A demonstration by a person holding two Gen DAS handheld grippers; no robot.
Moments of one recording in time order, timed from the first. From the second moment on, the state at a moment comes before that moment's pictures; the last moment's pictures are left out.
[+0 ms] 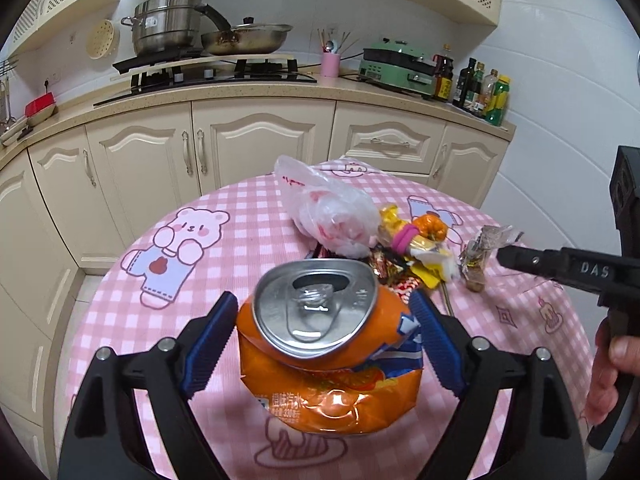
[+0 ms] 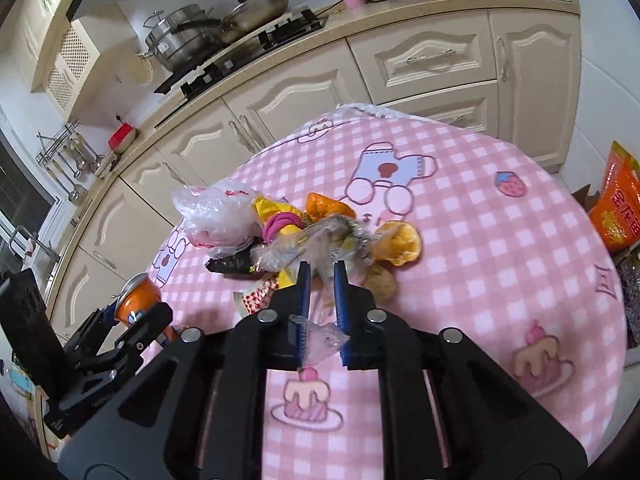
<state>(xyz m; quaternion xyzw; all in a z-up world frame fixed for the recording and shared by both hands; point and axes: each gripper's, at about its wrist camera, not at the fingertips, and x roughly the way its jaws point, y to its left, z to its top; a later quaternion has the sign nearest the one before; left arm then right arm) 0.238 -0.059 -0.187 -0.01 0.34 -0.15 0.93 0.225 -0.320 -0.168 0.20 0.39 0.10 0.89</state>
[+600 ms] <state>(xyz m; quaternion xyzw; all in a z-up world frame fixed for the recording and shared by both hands) 0.183 -0.091 -0.136 0.01 0.30 -0.22 0.93 0.133 -0.386 -0.109 0.28 0.32 0.13 0.90</state>
